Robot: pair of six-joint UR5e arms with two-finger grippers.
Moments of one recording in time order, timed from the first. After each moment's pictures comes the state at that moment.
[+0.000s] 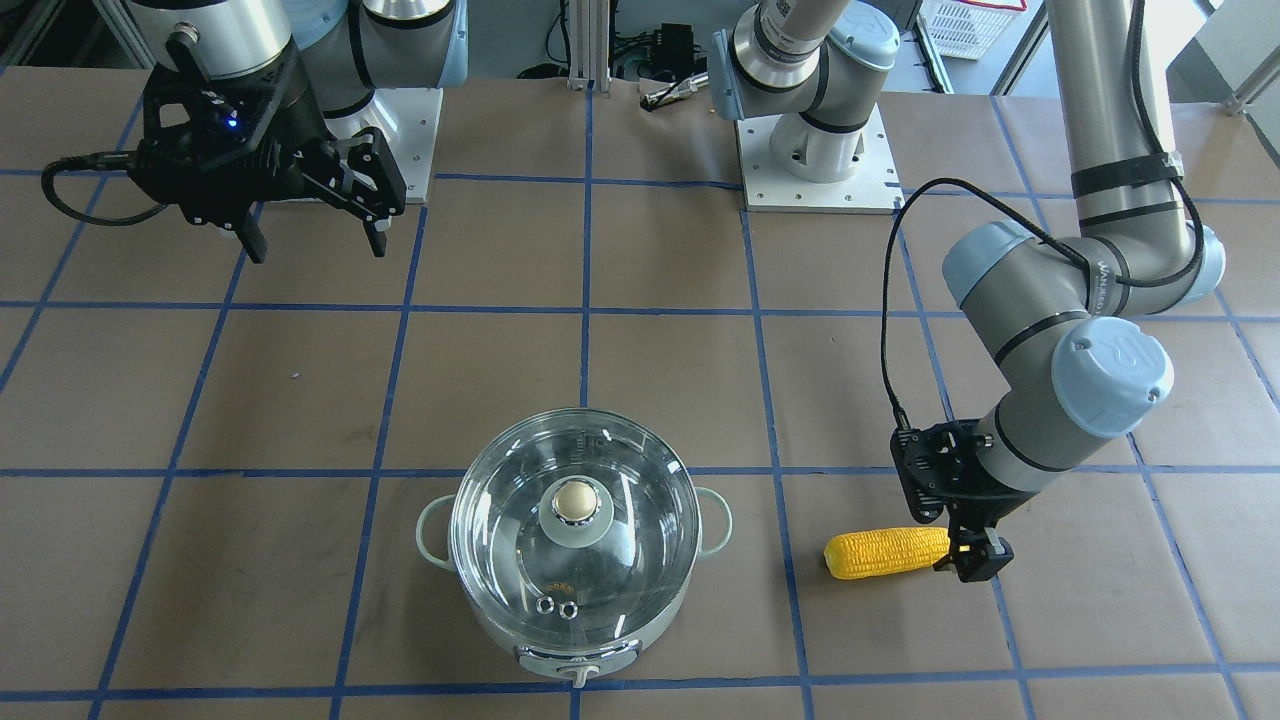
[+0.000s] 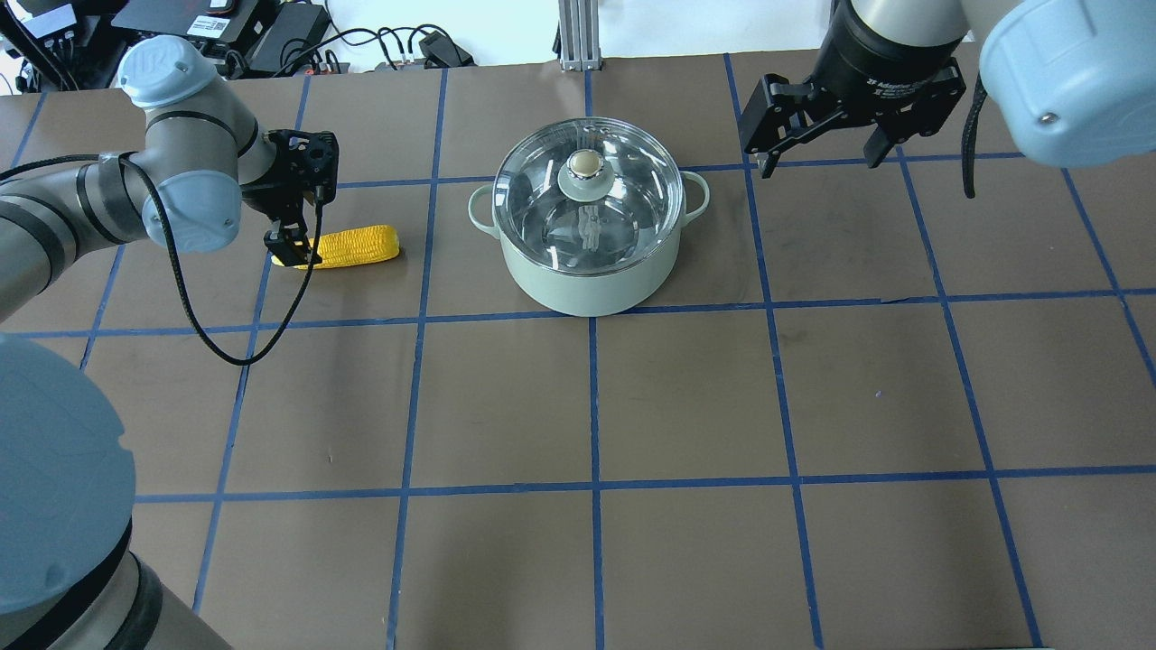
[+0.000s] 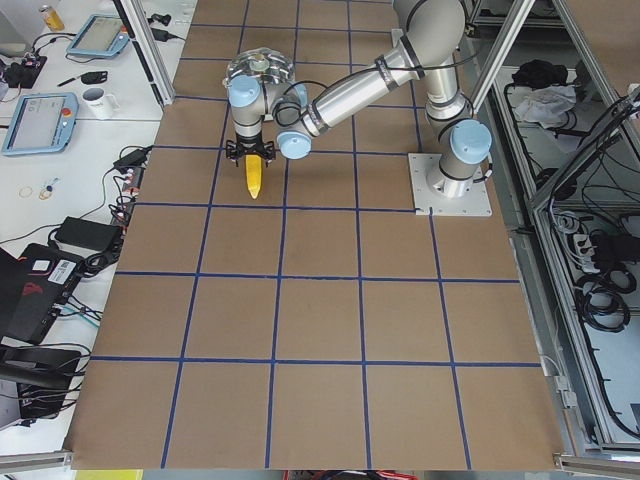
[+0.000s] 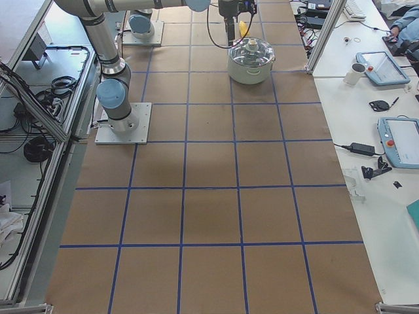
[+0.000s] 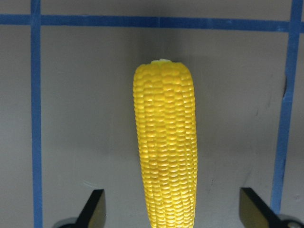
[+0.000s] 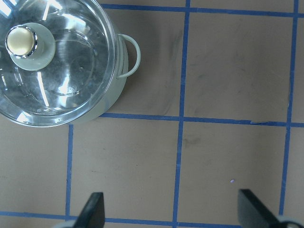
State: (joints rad) left arm -1.35 -2.04 -1.67 -0.93 1.53 1.73; right arm 1.63 -1.56 1.53 -1.65 -1.56 0.00
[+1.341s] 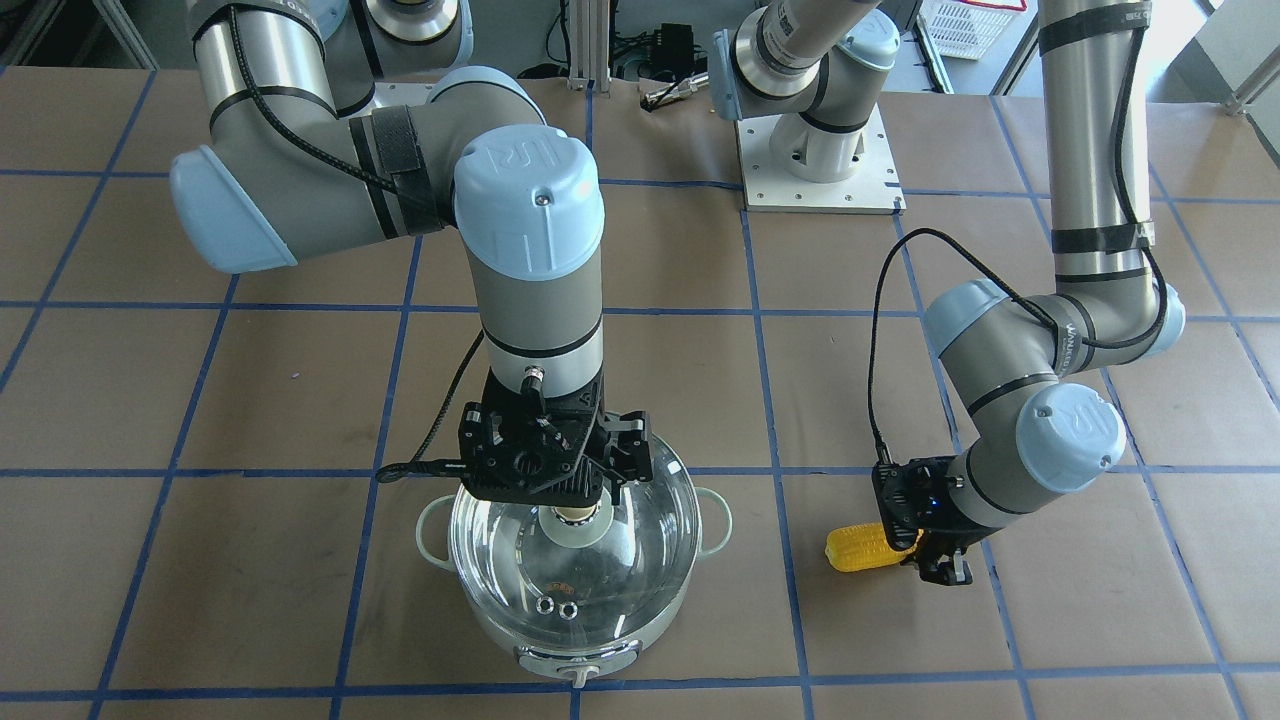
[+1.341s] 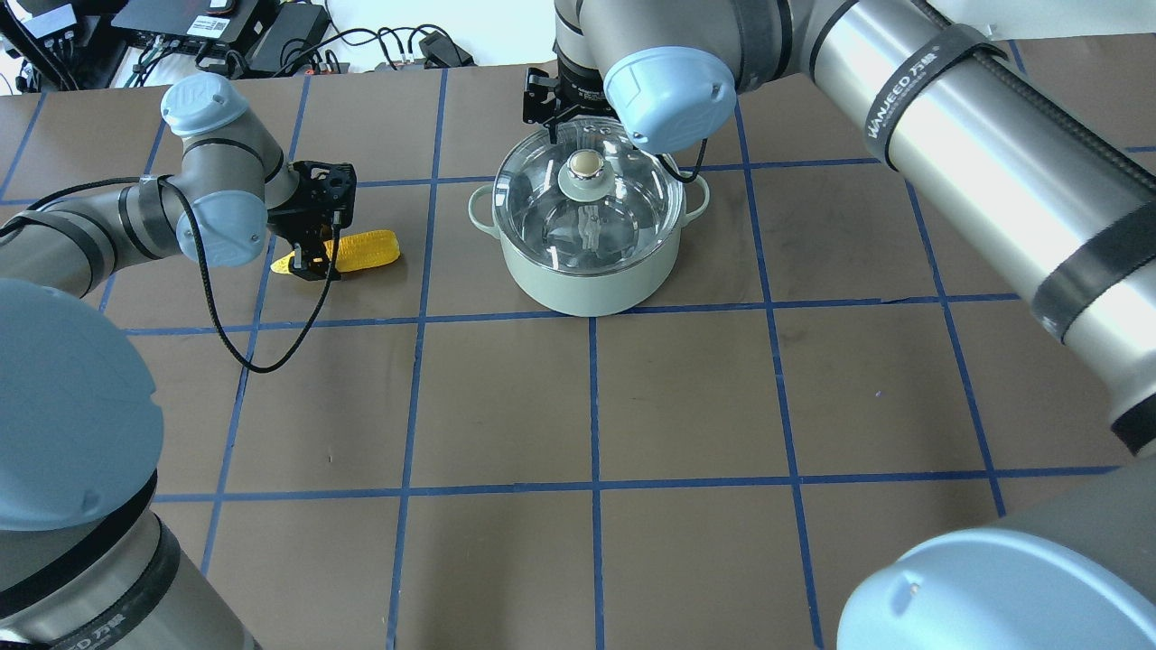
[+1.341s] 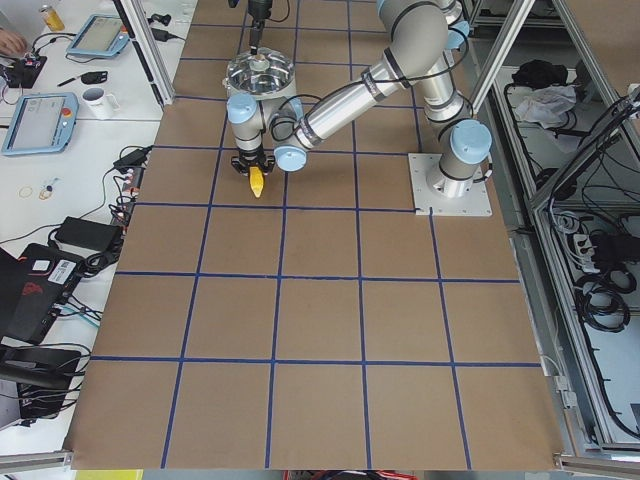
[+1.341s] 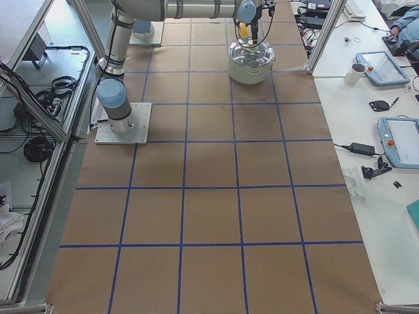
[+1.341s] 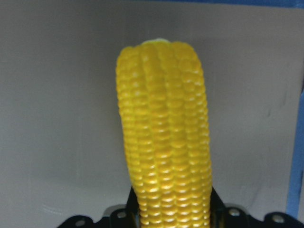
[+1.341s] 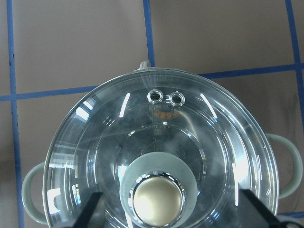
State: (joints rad) left arm -1.35 -2.12 -1.67 -0.92 1.55 1.73; right arm 1.91 -1.08 1.26 -1.97 -1.62 0.43
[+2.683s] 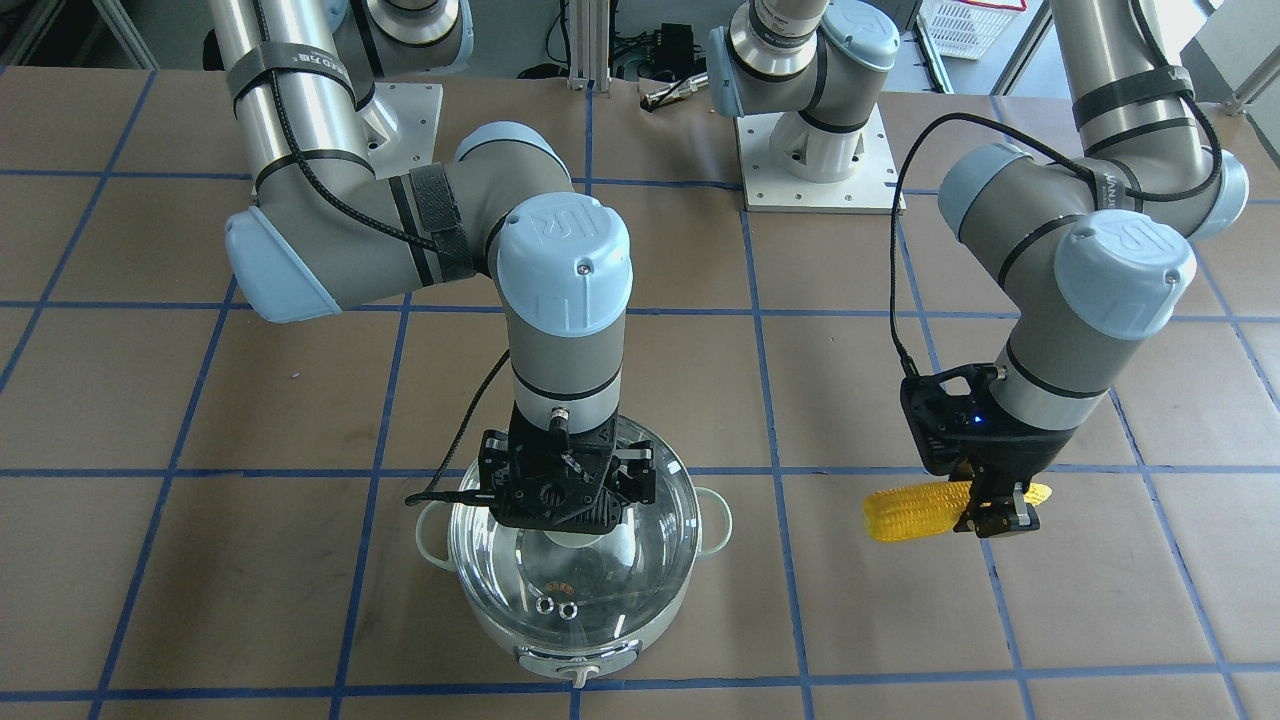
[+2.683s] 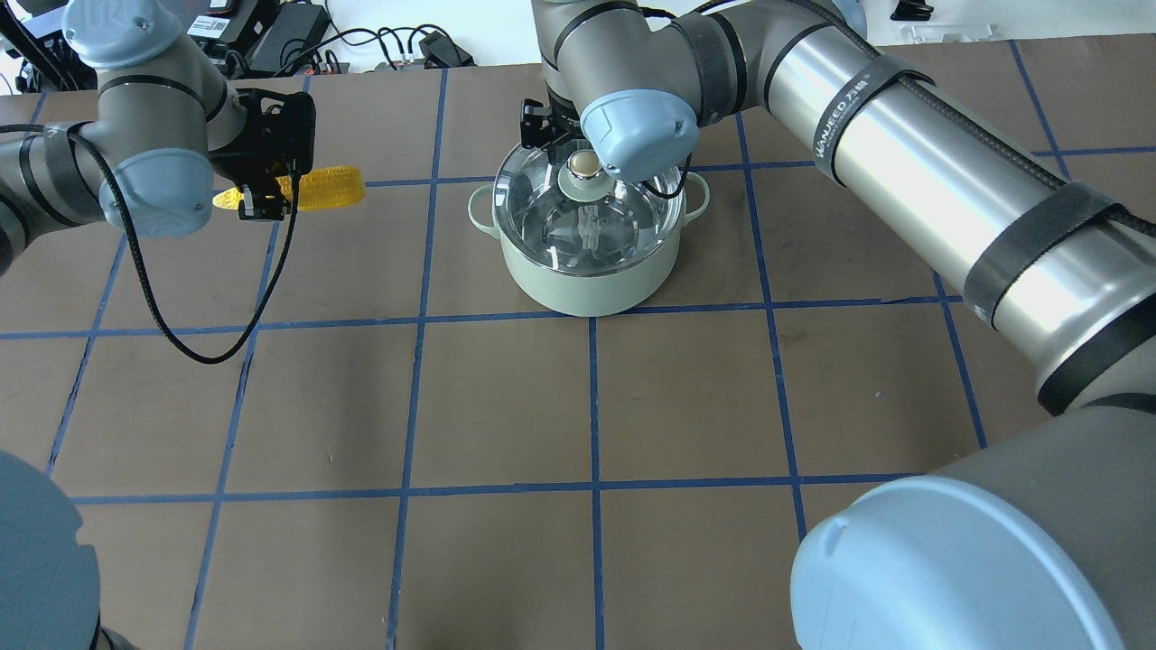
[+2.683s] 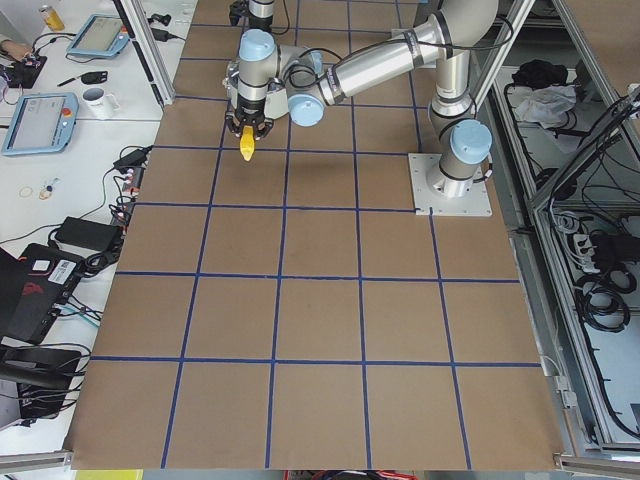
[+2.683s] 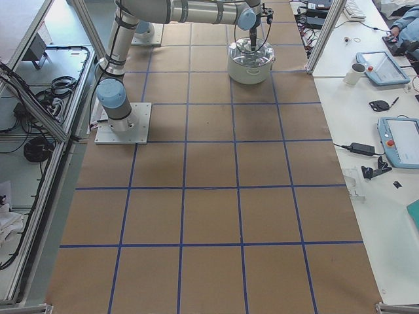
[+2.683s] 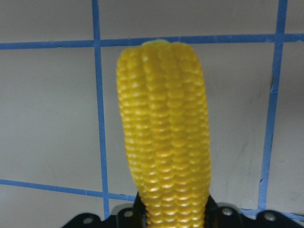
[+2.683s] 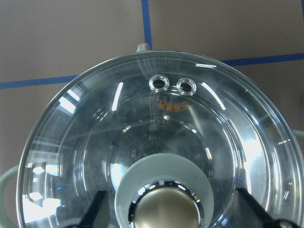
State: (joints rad) left arm -1.40 -1.88 -1.68 -0.93 1.60 1.72; right arm 1.93 -1.03 1.28 -2.01 -1.65 0.44
